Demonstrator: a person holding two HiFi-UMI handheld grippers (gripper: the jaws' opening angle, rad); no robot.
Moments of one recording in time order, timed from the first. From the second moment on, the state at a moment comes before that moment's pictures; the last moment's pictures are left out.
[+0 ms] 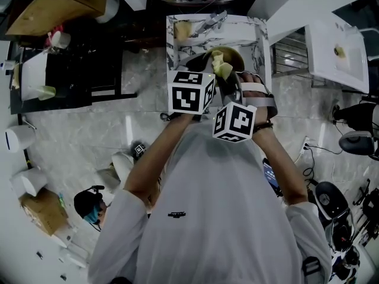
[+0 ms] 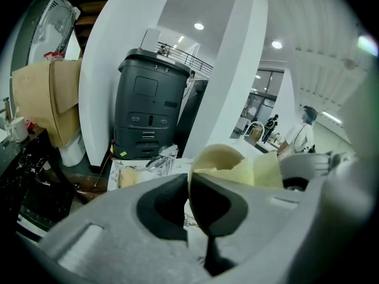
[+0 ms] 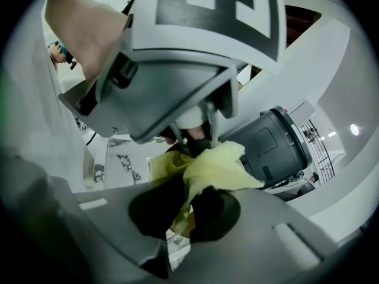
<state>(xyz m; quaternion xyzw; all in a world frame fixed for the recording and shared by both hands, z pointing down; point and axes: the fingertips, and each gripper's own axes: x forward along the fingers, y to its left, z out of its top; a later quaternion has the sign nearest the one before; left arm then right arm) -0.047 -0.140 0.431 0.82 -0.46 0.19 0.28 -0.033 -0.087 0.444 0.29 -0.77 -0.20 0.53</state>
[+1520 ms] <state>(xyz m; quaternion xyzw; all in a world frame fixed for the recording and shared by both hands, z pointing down) -0.051 -0.122 0.460 0.81 -0.46 0.21 0.31 -0.030 -0.089 0.453 0.28 -0.85 -0.08 0.45</state>
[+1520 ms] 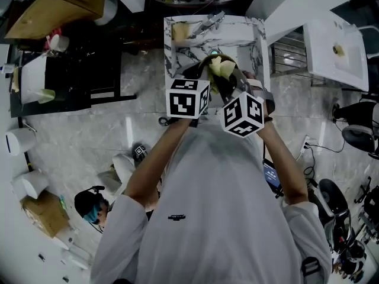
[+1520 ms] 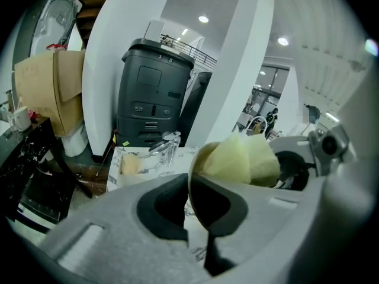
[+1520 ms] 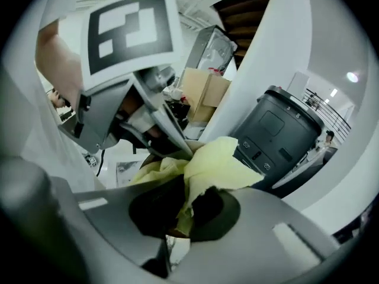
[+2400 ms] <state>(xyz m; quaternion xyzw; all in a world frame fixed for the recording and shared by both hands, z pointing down) 0.012 -0.154 0.519 0.73 -0.49 0.17 0.44 0.087 -0.159 0.415 0.48 -0.85 0.05 0.22</state>
